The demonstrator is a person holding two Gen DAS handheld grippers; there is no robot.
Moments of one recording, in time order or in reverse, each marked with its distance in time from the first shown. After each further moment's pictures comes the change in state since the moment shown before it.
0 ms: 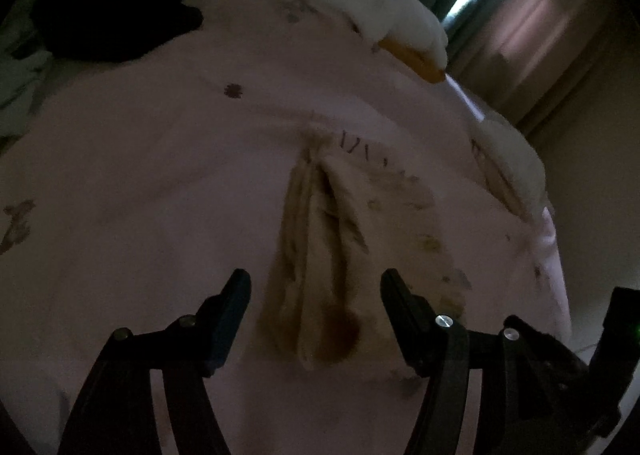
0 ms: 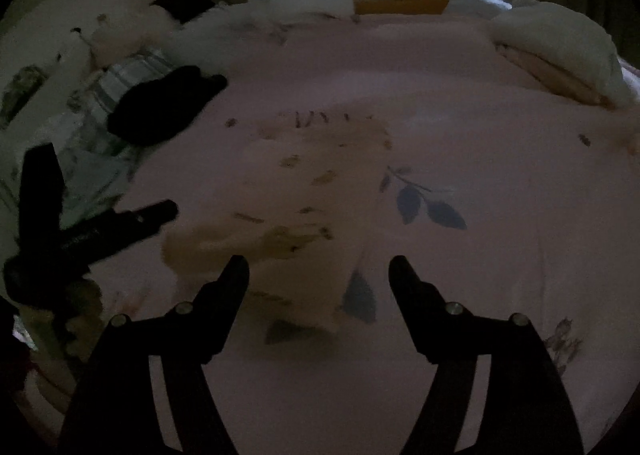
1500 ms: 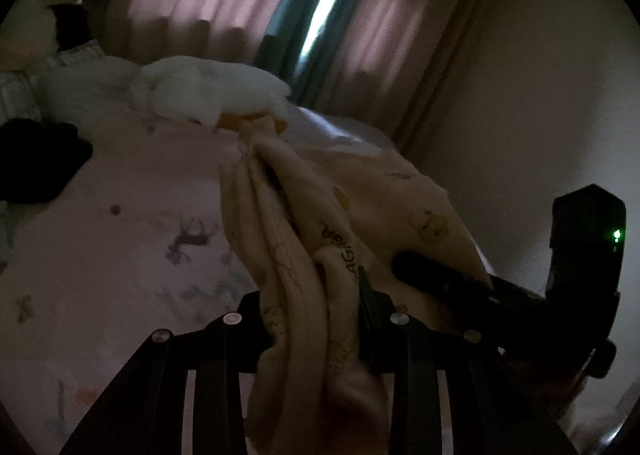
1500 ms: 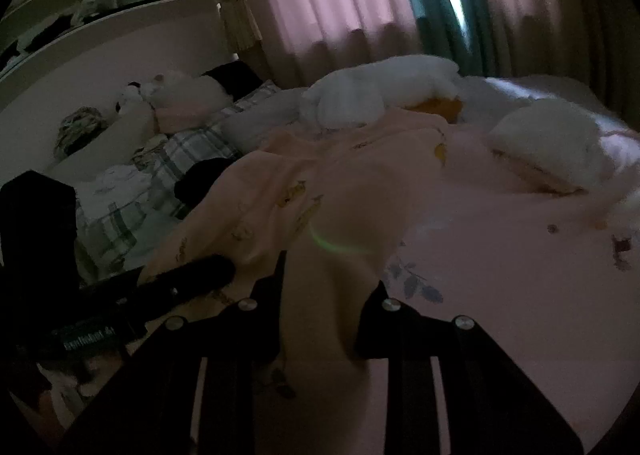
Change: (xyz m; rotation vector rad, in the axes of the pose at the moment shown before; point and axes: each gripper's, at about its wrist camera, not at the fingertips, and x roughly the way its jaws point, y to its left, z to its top) left arm -0.174 -0.180 -0.059 0.321 -0.195 -0.249; right arm -0.206 0.012 0.020 -0.052 -0.277 0.124
